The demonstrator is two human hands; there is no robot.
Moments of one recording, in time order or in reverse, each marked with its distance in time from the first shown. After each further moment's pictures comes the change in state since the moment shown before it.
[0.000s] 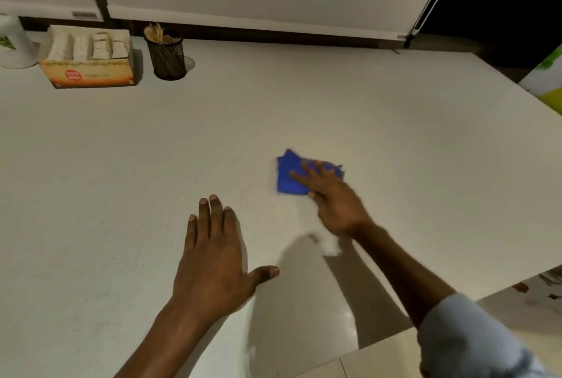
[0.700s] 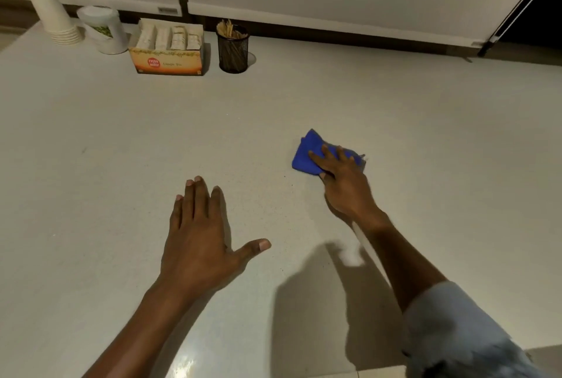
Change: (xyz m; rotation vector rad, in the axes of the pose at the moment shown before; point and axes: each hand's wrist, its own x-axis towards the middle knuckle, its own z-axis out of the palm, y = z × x) left_hand -0.019 -0.072 -0.012 -0.065 0.220 -0.171; right_hand 0.060 -0.058 0.030 0.021 0.028 0.051
